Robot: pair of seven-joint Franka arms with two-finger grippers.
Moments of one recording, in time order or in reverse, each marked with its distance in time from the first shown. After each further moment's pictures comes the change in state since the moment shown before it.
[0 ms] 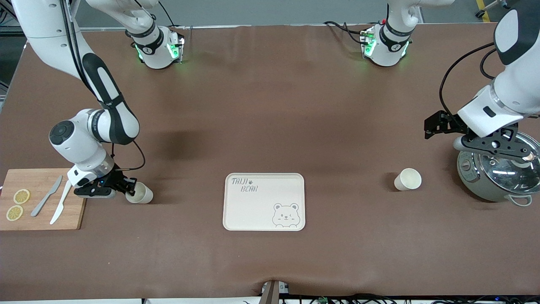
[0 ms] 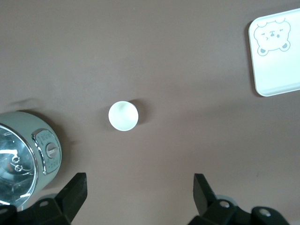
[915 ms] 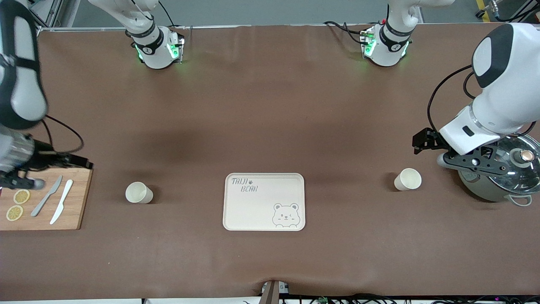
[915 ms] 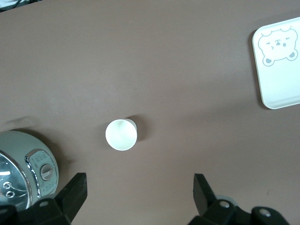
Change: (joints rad) left arm -0.009 0.064 -0.014 -0.001 0.020 0.091 -0.001; right arm -0.172 -0.236 -0.025 0.370 -0.041 -0.991 -0.004
